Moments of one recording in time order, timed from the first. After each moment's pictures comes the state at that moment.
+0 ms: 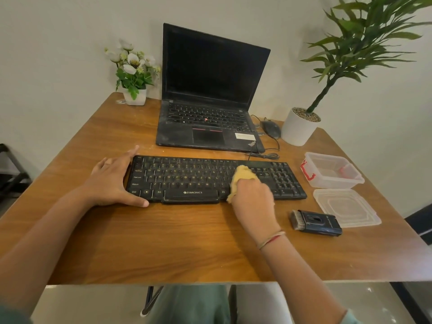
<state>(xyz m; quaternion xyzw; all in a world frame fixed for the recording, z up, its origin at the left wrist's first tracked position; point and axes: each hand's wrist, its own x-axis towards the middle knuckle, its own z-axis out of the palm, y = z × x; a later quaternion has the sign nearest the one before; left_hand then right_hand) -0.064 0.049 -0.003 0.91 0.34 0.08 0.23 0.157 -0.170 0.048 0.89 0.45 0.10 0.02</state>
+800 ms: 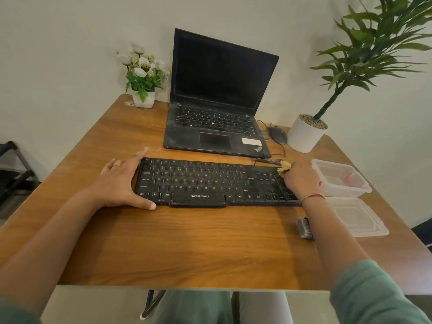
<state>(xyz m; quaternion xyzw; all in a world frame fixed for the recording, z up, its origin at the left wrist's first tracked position) -0.065 0.047 -0.001 0.90 0.34 0.08 0.25 0.287 -0.165 0.062 0.95 0.30 0.04 -0.06</state>
